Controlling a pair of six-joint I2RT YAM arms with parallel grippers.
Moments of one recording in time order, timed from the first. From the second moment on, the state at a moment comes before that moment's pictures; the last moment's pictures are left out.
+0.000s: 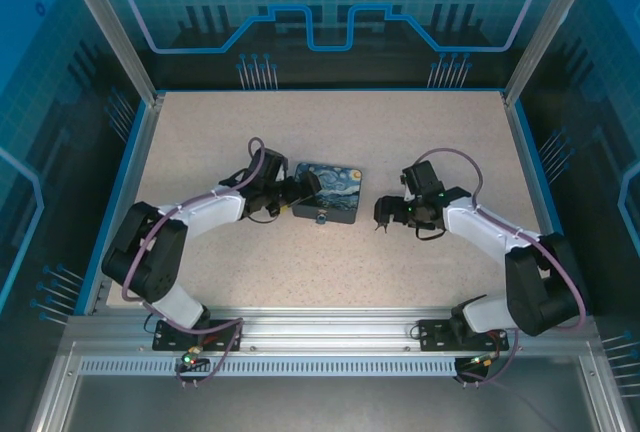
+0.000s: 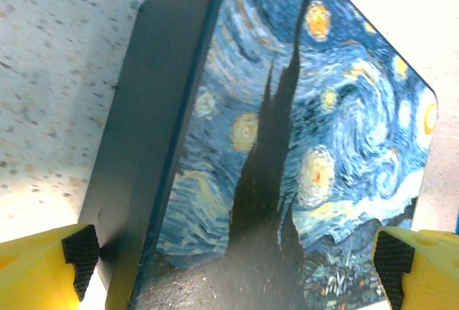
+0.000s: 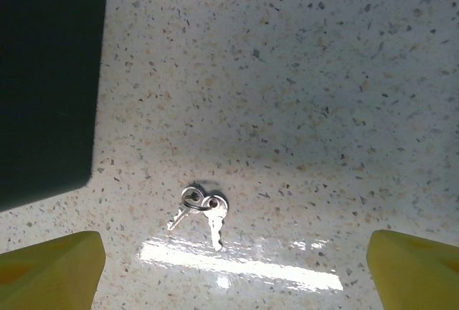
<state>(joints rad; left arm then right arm) -0.44 1.60 0.88 -0.13 0.28 -0.89 0.36 1.40 0.78 -0.50 -0.08 0.47</state>
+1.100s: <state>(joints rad) -0.45 1.38 0.83 -0.31 0.05 -0.89 0.37 1.54 0.85 -0.55 -0.07 0.38</state>
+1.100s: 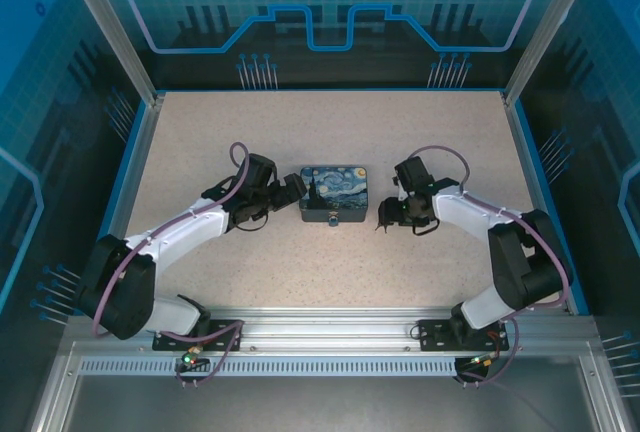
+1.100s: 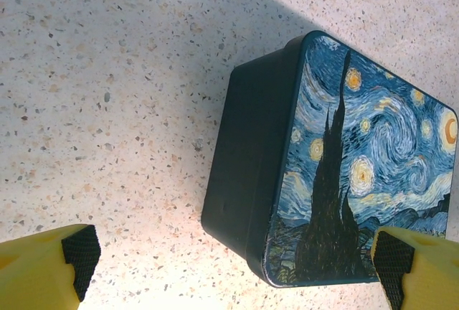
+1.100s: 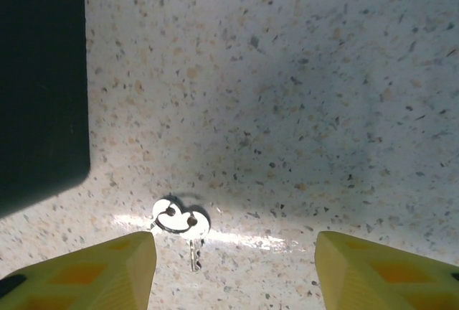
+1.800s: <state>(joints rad) -0.45 1.39 0.84 -0.31 0.05 -0.89 0.48 1.62 0.91 -0.65 0.00 0.30</state>
